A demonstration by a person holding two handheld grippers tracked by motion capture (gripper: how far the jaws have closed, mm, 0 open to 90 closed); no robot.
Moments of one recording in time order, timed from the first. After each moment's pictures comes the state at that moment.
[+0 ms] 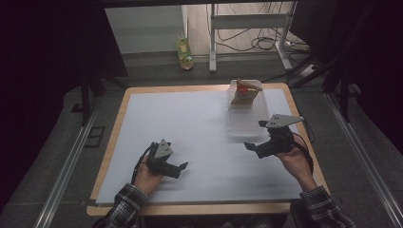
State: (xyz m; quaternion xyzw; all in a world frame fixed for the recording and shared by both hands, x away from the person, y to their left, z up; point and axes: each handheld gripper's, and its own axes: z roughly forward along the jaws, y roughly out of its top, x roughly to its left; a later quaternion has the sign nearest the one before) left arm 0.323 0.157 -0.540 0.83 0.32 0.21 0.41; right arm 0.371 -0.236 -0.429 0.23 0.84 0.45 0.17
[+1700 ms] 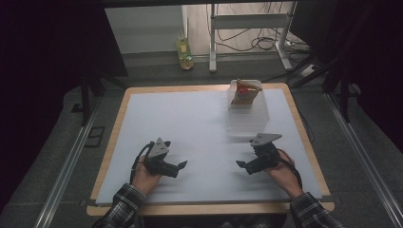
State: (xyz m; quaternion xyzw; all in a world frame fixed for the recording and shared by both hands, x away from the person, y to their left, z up) left arm 0.319 0.164 -0.531 0.81 0.32 0.19 0.46; right arm 0.365 -0.218 -0.505 0.24 0.88 0.39 0.14
